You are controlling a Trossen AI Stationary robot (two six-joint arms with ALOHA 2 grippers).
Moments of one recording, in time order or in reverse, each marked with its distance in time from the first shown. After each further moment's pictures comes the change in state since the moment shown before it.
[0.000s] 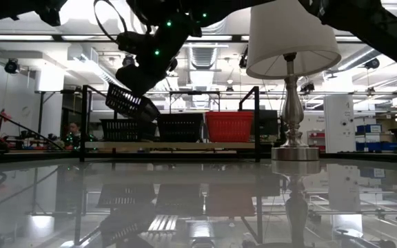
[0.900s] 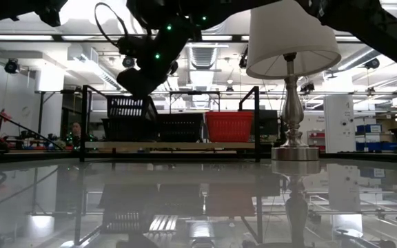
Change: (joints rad) left arm 0.000 -0.004 -0.005 0.000 0.002 0.000; right arm -0.006 0.005 -0.011 0.001 0.000 0.009
